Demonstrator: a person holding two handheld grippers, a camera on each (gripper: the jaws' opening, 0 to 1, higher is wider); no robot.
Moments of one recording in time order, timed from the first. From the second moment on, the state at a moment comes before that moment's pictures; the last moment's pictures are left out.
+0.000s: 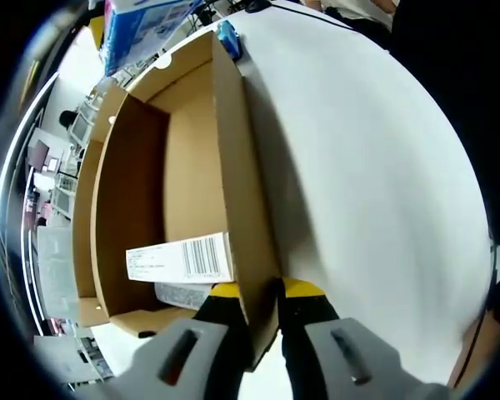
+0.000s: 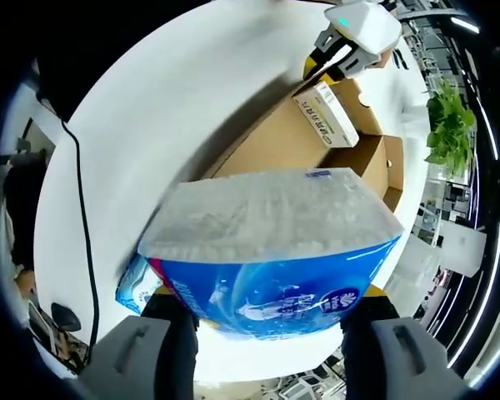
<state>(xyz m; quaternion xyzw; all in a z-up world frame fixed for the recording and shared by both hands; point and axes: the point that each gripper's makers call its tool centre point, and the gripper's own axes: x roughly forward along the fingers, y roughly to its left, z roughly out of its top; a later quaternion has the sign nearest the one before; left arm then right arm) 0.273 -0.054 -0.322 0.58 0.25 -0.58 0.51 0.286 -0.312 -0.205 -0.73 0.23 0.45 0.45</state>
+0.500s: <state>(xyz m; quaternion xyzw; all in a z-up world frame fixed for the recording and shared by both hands) 0.273 -0.053 -0.322 0.58 0.25 -0.59 0.51 0.278 -0.325 -0.205 -0.73 0.25 0.44 0.46</state>
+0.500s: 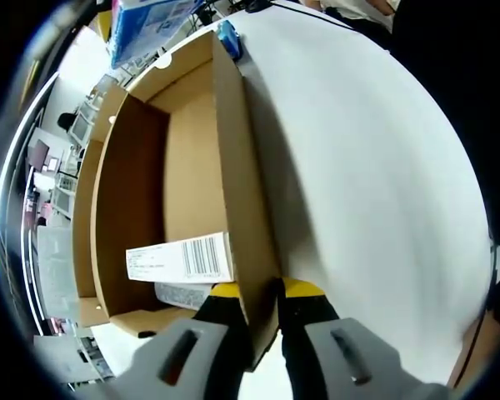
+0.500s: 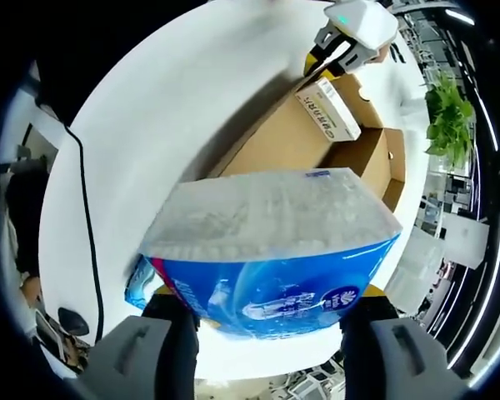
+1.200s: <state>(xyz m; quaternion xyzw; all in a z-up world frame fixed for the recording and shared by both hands) 0.275 -0.053 -0.322 0.58 0.25 -0.58 0.51 0.263 -0.351 -0.204 -0.71 0.29 0.42 0.48</state>
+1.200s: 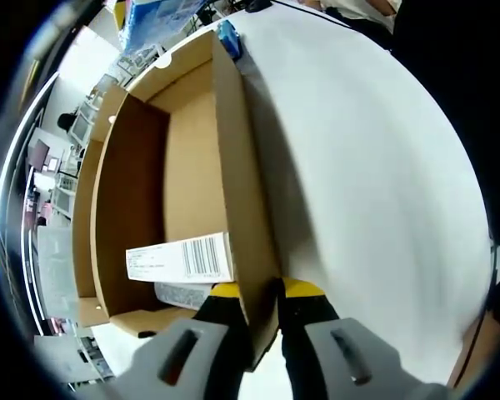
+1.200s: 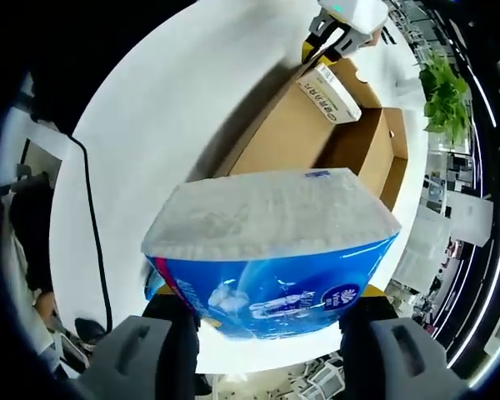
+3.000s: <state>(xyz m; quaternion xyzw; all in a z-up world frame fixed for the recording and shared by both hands) 0.274 -0.054 -0.321 0.58 0.25 -0.58 0.51 0.189 -0.395 -0.201 -0.68 0.35 0.38 0.52</state>
